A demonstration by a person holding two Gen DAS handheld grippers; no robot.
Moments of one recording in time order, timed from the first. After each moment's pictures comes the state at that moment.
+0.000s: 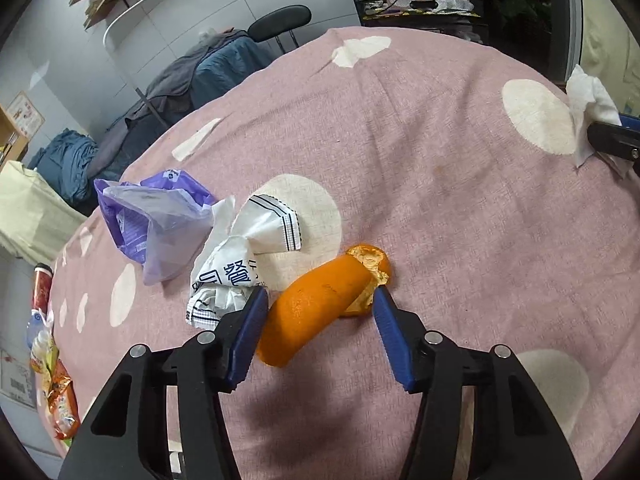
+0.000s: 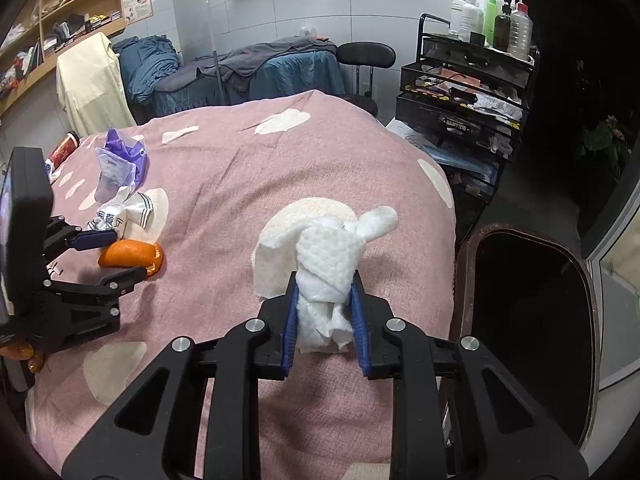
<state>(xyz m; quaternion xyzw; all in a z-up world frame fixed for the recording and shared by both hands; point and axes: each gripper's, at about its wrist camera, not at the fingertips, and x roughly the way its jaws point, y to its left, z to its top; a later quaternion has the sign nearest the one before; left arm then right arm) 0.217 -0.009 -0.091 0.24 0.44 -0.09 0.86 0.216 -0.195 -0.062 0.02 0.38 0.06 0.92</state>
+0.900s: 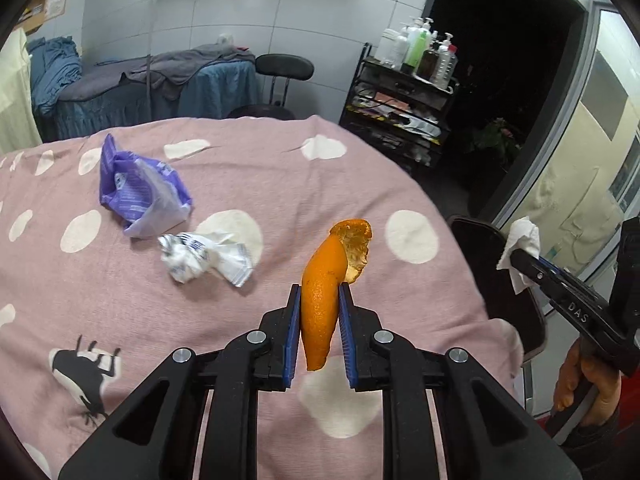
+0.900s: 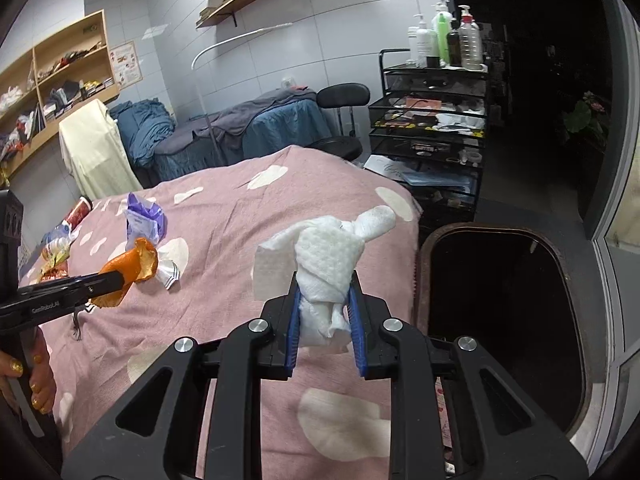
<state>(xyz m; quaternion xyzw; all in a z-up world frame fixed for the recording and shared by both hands) 0.156 -0.001 -0.021 -0.03 0.39 -0.19 0.90 0.144 -0.250 -0.029 0.11 0.30 0.04 0.95</state>
